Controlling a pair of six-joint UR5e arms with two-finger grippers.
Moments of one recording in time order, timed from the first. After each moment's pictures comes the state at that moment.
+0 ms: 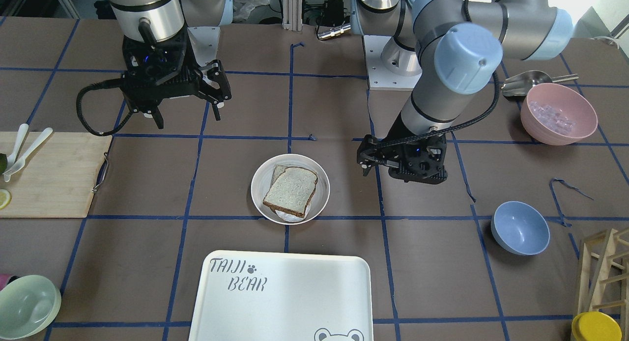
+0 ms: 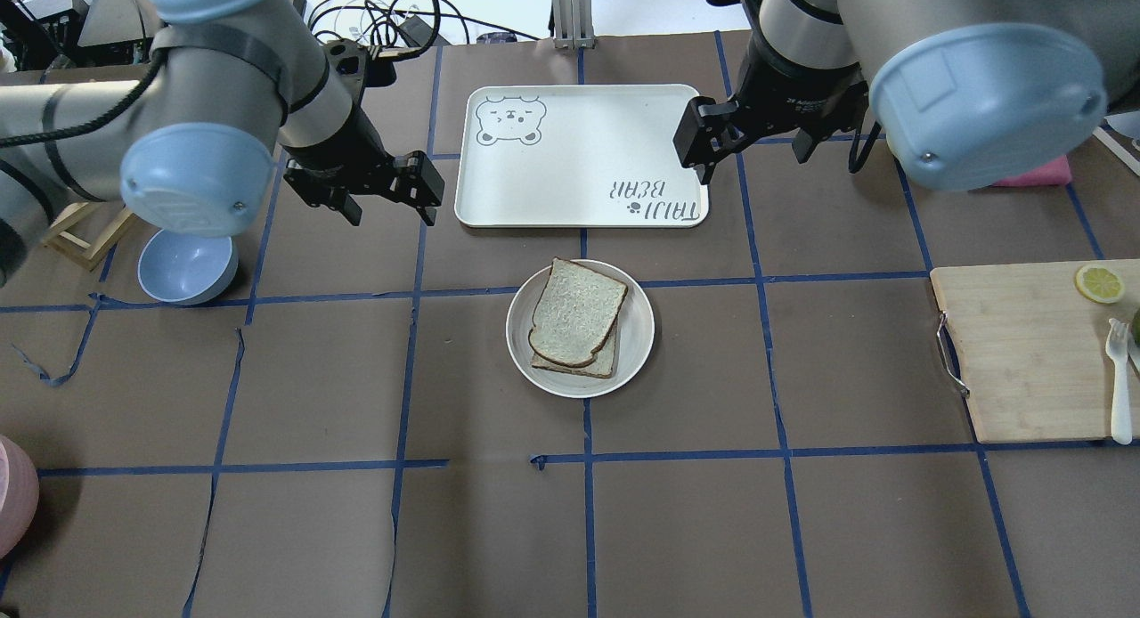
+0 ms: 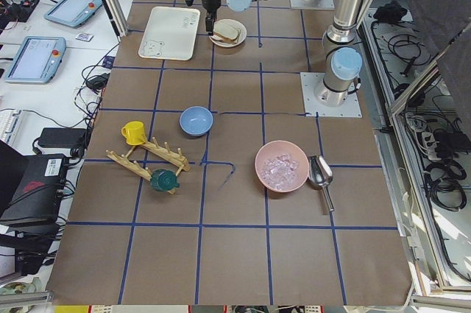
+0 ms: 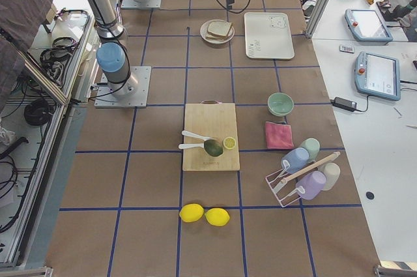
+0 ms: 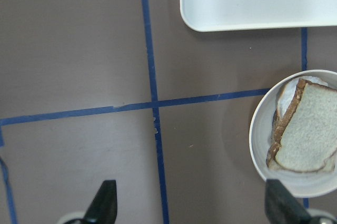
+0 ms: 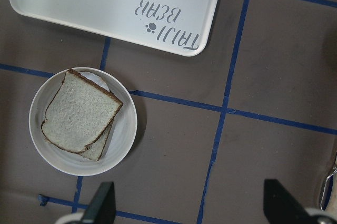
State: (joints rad) left arm -1.62 -1.74 -1.74 -1.20 1.46 0.07; right arm 1.71 -1.56 1.57 -1.72 -1.56 -0.06
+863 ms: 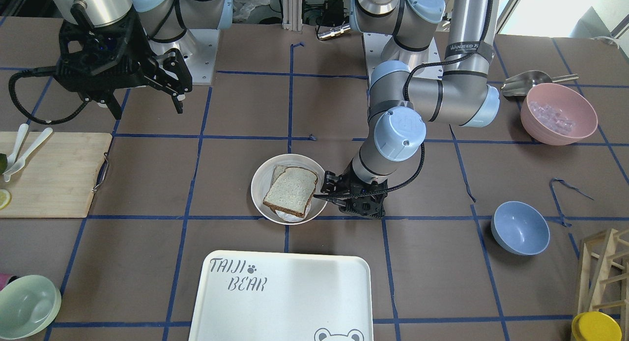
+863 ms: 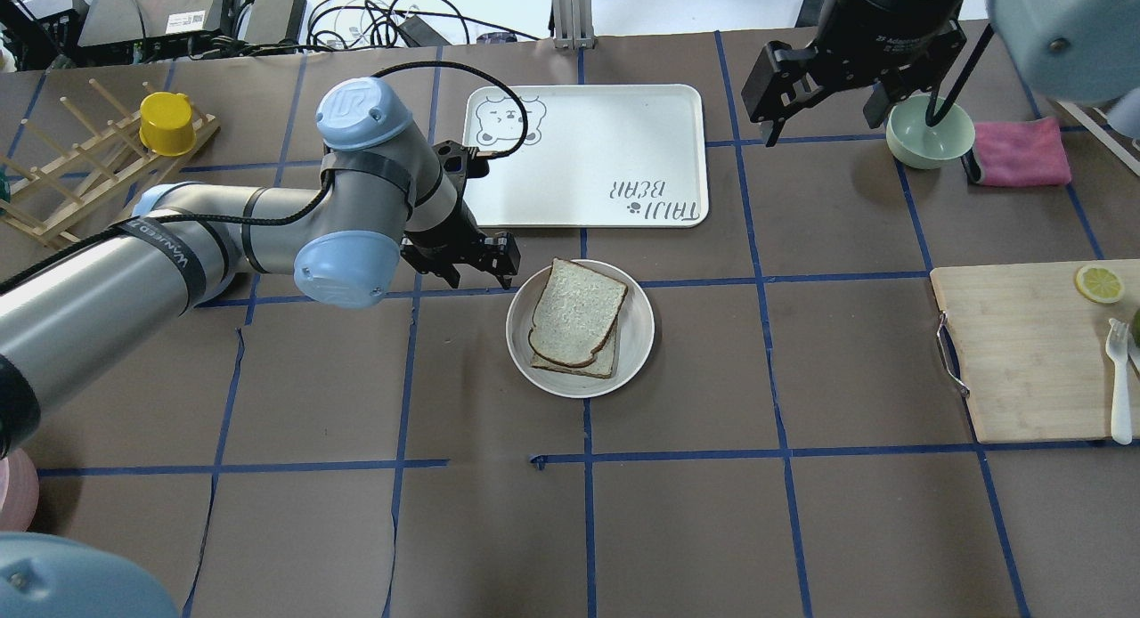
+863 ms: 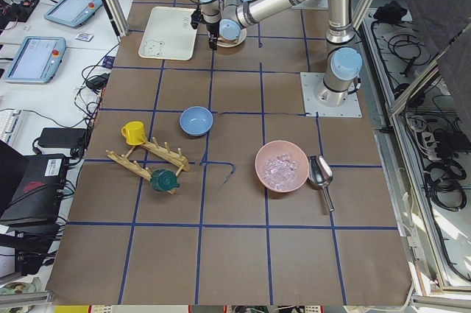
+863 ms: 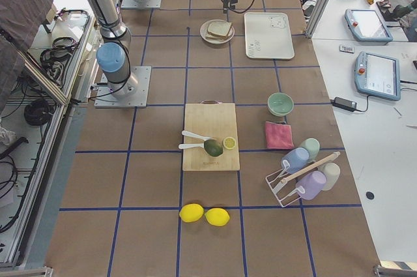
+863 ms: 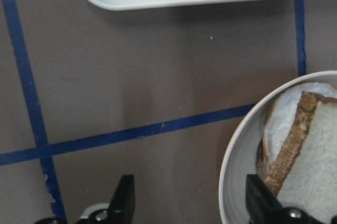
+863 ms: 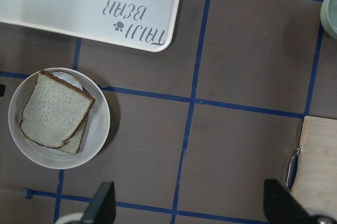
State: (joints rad) left arm -1.70 -1.95 -1.84 -0.96 1.40 0.03; right arm 1.62 -1.54 1.47 -1.59 -1.58 -0.11
